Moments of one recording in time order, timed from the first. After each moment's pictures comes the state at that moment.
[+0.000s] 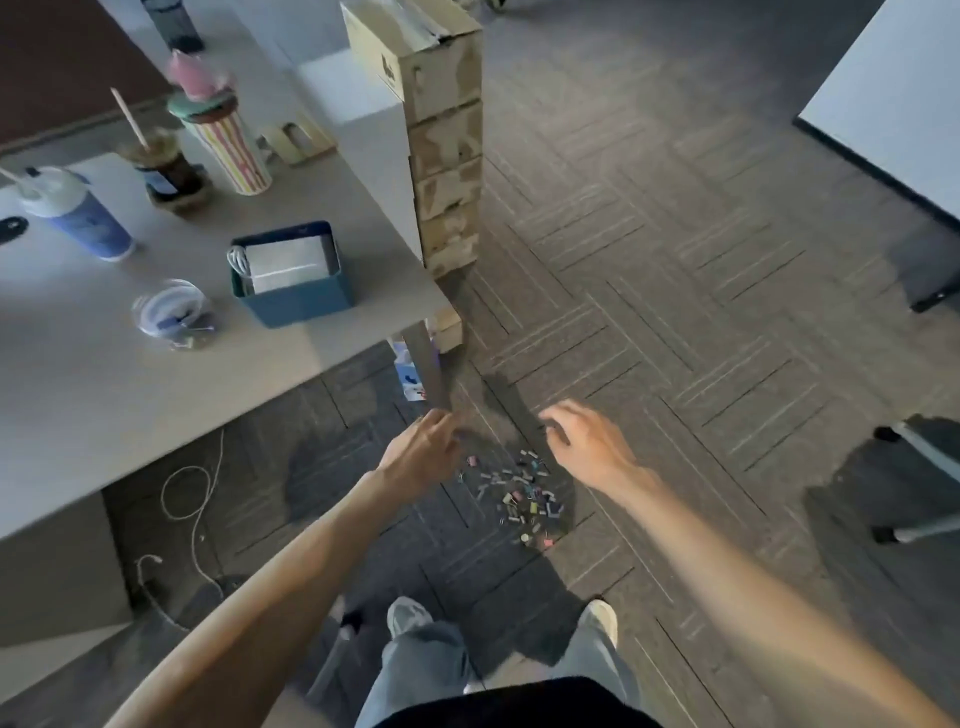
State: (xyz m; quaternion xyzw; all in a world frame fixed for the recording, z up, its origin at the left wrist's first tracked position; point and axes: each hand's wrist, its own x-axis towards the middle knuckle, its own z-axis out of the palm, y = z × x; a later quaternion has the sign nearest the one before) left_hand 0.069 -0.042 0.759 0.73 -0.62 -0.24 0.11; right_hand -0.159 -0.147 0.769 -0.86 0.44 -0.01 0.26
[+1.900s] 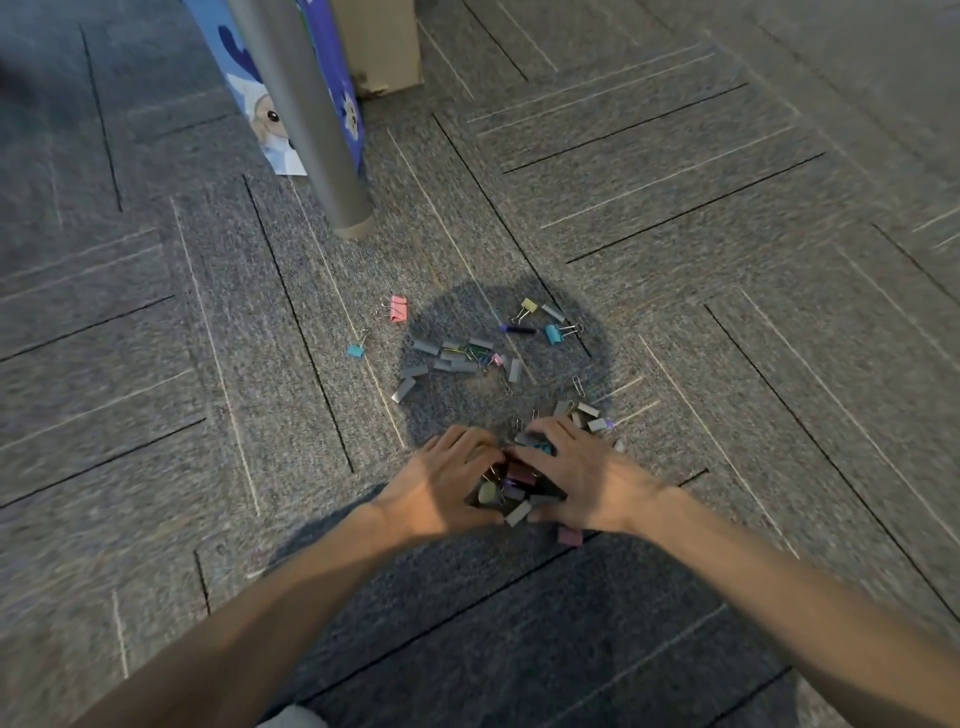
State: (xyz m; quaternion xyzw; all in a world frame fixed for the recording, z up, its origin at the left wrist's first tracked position) left_hand -0.074 -0.057 -0.079 0.61 -0.77 -0.13 0.17; right_hand -0.262 -0.179 -0.034 -0.95 0.17 0.19 0.19
